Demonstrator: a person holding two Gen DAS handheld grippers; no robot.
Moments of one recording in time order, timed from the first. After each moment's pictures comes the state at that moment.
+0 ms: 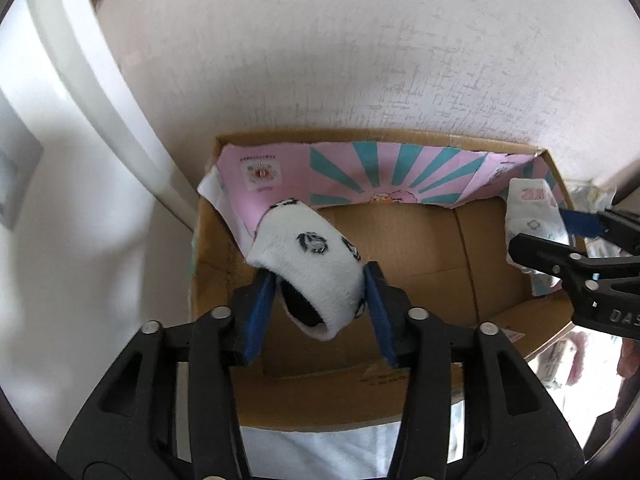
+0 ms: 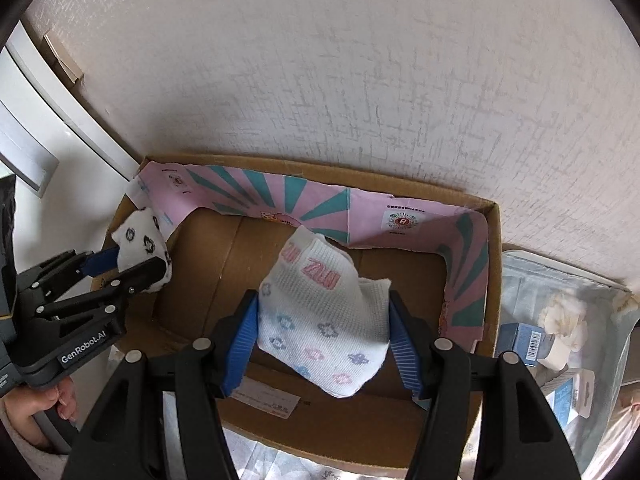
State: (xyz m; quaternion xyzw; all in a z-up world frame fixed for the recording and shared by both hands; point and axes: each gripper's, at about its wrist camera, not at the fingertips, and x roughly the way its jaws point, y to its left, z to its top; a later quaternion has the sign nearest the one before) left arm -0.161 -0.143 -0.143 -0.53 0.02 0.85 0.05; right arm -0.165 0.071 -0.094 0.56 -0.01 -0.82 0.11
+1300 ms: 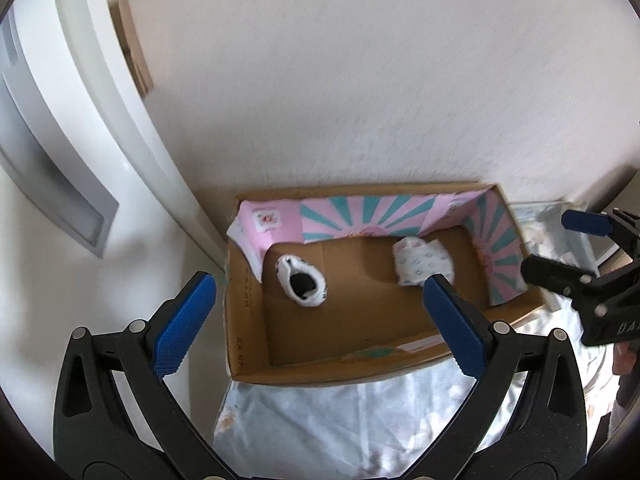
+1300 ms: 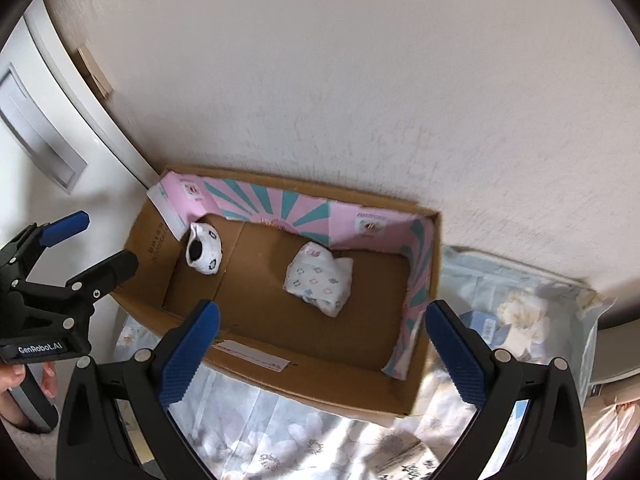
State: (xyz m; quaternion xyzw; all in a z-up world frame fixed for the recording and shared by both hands) left arm -0.132 -0.134 -0.064 -0.47 0.02 0.88 0.06; right arm -0.129 0.084 -0.033 0.52 0.00 -0.85 0.10
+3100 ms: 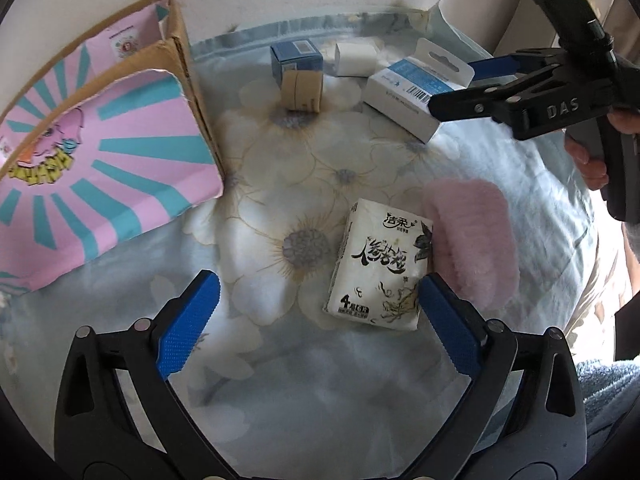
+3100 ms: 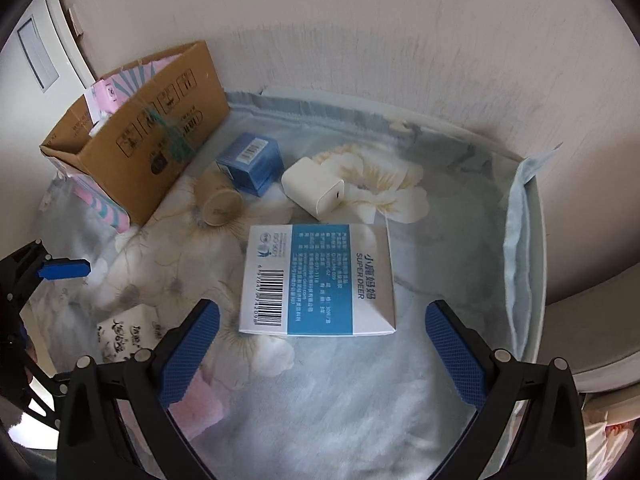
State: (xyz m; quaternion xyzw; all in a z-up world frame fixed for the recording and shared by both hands) left arm 0.008 0.120 -0.237 -0.52 0.12 0.81 0.25; right arm -0.042 0.324 -0.171 0.52 0.04 -0.84 0.13
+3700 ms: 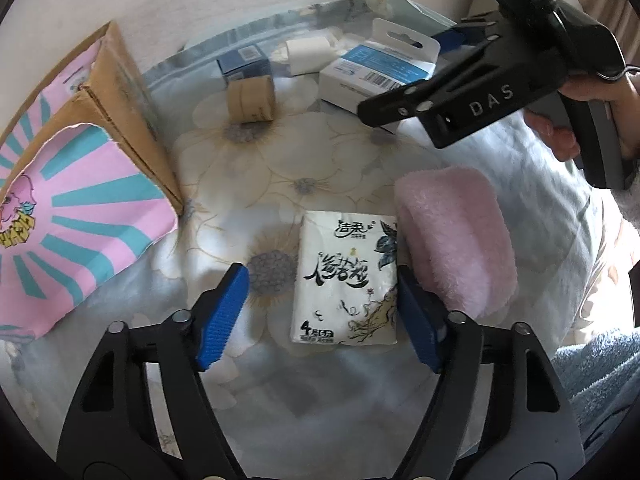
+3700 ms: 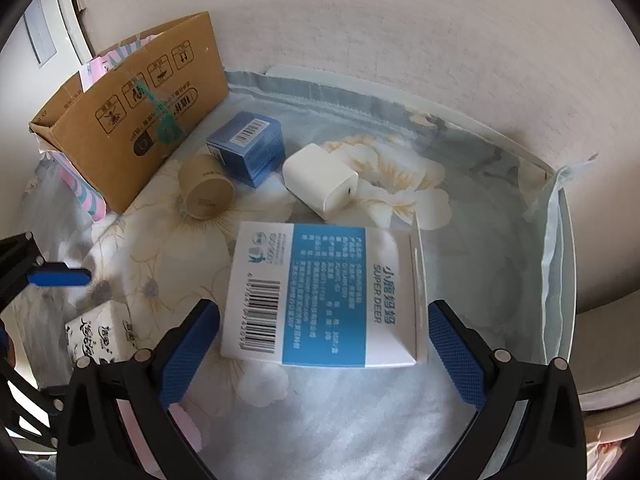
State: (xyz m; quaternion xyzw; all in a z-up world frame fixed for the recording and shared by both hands) left arm 0.010 0.151 -0.244 -0.50 0.19 0.79 0.29; right arm -0.048 0.315 -0.187 0.52 0.07 -0.84 0.13
